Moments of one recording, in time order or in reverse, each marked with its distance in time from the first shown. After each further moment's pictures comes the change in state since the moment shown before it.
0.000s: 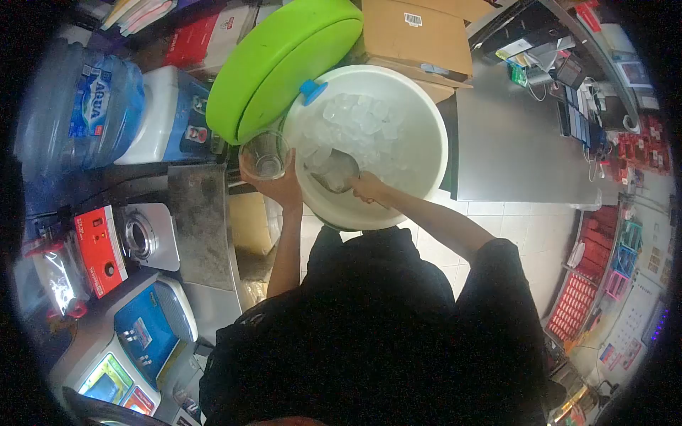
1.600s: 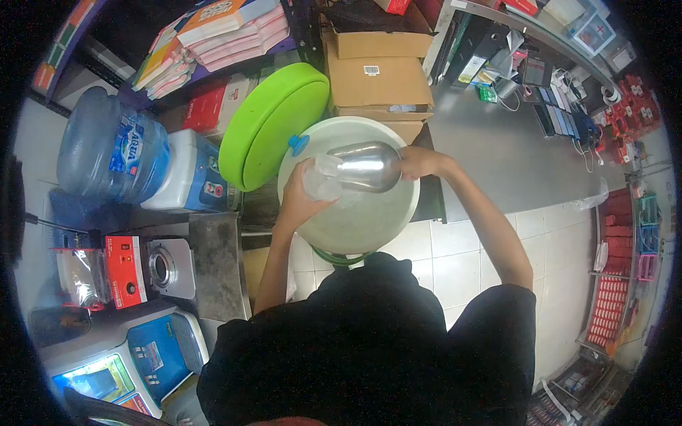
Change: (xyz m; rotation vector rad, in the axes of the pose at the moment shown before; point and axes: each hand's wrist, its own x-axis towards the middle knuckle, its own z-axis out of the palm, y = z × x) left_hand 0.028 0.088 0.000 -0.276 -0.948 0.388; right_hand -0.162 -0.077 -0.143 -0.509 0.192 -0.372
